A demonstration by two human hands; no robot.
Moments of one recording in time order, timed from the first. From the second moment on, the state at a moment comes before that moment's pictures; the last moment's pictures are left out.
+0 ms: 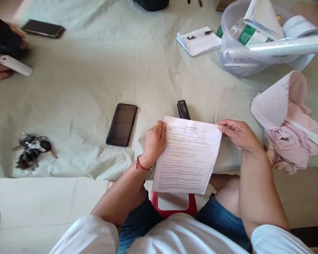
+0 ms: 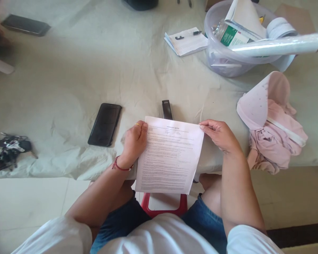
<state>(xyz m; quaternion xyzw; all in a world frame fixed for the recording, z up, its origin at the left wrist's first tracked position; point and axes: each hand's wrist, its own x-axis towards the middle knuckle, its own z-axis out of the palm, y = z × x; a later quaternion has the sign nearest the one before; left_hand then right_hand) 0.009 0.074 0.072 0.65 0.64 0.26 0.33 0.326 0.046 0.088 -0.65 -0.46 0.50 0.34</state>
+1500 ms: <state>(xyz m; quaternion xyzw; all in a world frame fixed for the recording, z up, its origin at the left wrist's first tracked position) 0.015 0.070 0.090 0.60 0.61 0.10 0.50 0.320 0.029 0.068 -0.71 -0.30 0.52 0.37</state>
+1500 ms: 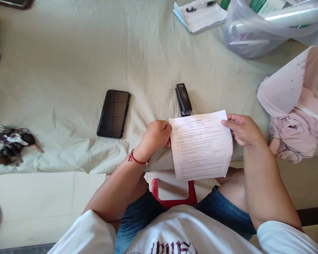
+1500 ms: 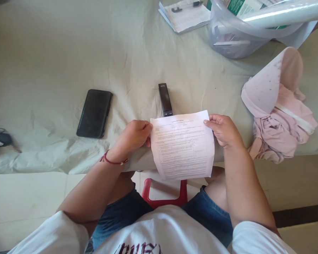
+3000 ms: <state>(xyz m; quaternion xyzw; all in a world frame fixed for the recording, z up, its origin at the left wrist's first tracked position) 0.044 0.099 0.068 0.60 0.61 0.22 0.47 0.346 0.023 0.065 -0.72 -0.31 0.48 0.40</state>
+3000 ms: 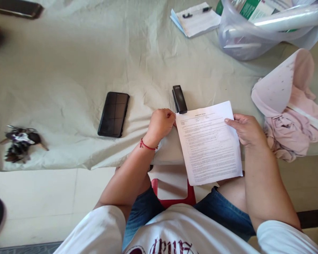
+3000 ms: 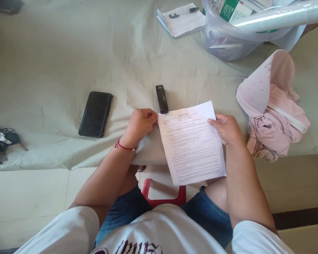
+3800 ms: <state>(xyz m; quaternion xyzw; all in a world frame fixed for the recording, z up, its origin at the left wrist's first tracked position) 0.044 0.117 0.043 0.77 0.44 0.42 0.21 0.355 0.023 0.060 -0.73 -0.30 0.46 0.41</state>
